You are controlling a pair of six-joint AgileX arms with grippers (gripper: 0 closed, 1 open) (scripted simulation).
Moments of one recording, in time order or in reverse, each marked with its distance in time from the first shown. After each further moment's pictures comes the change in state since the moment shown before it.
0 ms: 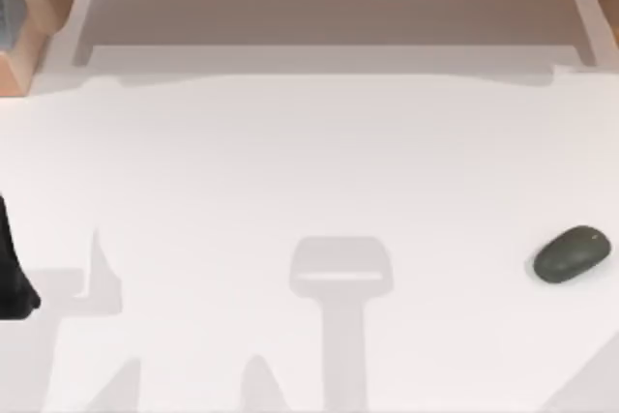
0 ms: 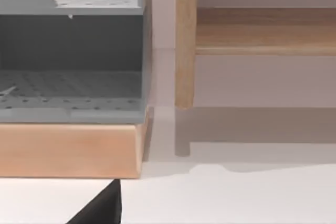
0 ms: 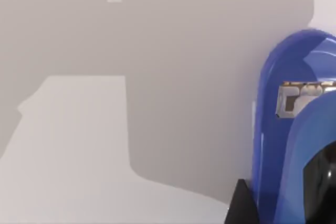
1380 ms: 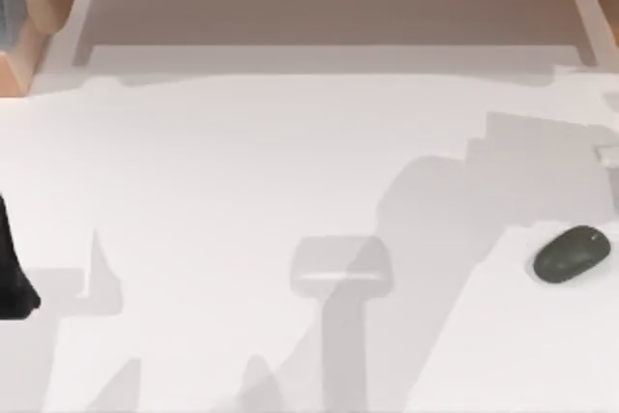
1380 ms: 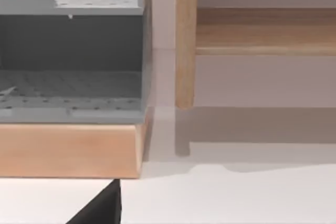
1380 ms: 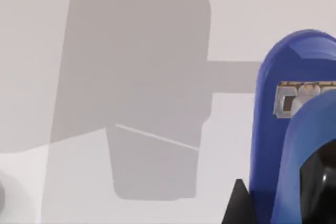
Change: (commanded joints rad) left arm 0.000 0.000 0.000 0.000 0.000 0.000; right arm 0.422 0.057 0.289 -0.290 -0.029 0.454
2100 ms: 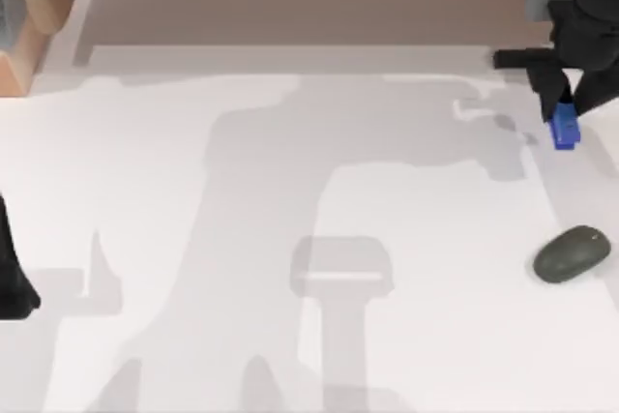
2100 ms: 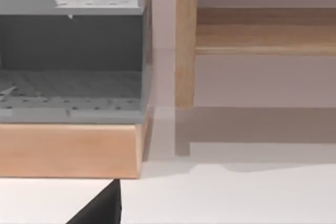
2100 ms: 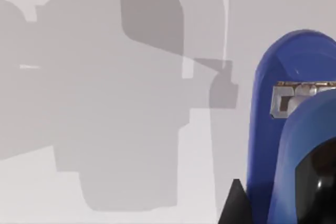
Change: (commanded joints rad) left arm 0.000 0.000 0.000 0.000 0.000 0.000; right arm 0.320 0.268 0.456 -0.144 0.025 0.460
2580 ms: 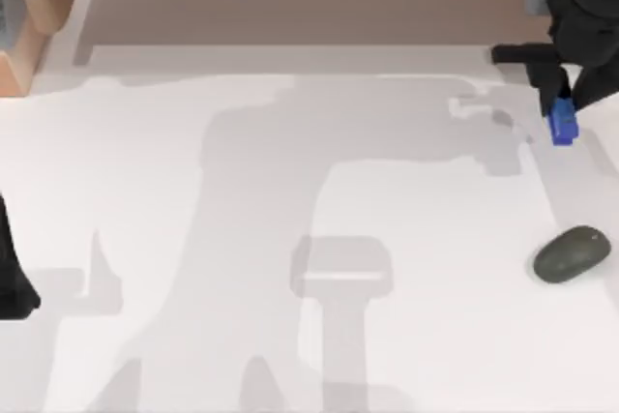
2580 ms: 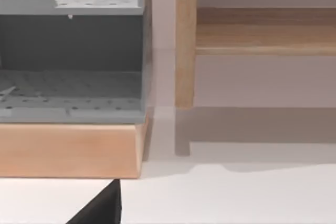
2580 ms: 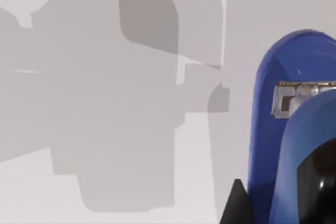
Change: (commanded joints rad) left arm 0.000 0.000 0.000 0.000 0.000 0.000; right arm -0.003 0.005 0.022 0.001 0.002 0.015
